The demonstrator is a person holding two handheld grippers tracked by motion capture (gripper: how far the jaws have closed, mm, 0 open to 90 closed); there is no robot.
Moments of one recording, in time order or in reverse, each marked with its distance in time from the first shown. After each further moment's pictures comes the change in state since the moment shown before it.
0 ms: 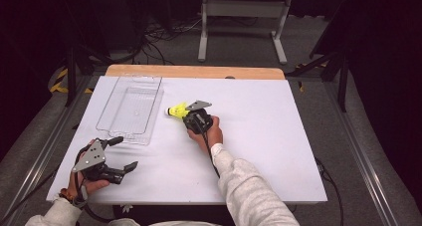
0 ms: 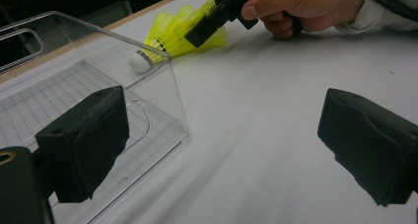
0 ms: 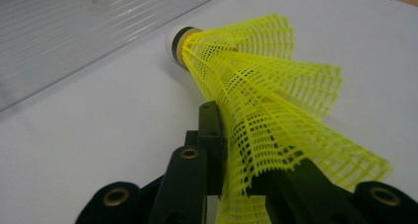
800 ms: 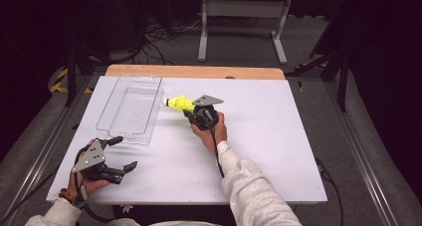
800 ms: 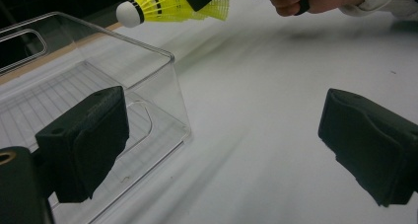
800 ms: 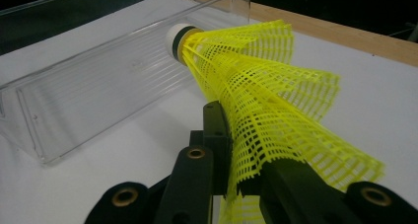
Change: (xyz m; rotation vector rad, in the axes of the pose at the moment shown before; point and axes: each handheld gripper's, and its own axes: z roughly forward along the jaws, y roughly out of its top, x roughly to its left) left arm 0.000 0.000 0.000 0.001 0.007 0.002; right arm -0.009 0.013 -0.033 -0.159 0.082 0.037
